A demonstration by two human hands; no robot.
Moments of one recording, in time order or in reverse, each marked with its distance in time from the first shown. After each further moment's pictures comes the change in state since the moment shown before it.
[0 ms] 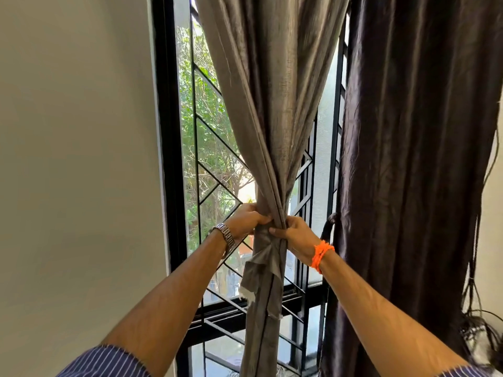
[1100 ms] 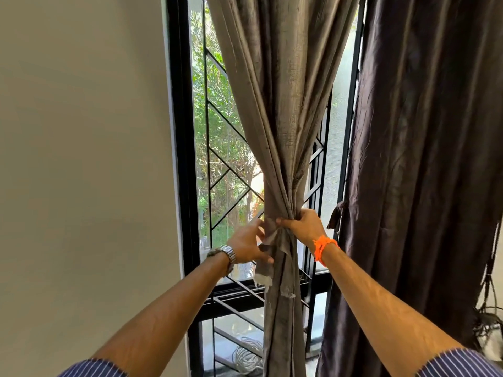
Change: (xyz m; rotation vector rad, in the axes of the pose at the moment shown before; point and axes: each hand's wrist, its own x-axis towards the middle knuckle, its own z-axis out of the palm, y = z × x) left_hand -0.048 -0.060 0.014 0.691 0.038 0.059; right_hand 0.000 0.020 -0.011 -0.470 0.273 -0.020
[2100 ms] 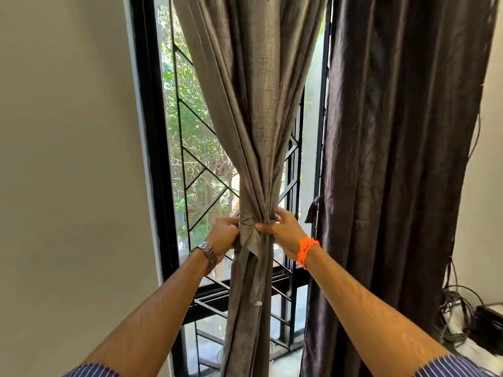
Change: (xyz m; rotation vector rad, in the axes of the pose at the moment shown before) left_hand 0.016 0.001 0.010 -0.740 0.113 -0.114; right_hand -0.038 -0.011 -0.010 0.432 -0.187 0.052
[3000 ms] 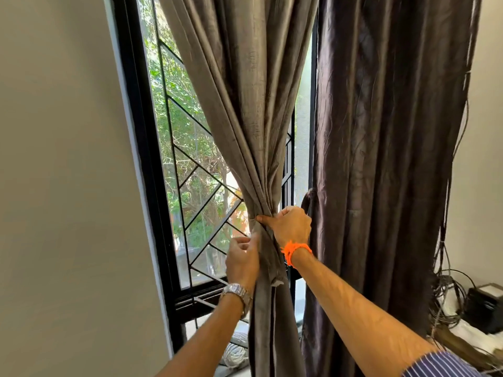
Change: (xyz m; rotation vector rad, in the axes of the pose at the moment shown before) left_hand -0.053 -0.028 0.074 0.032 0.440 -0.123; right_hand -0.005 0.008 -0.002 -0.532 0.592 -0.032
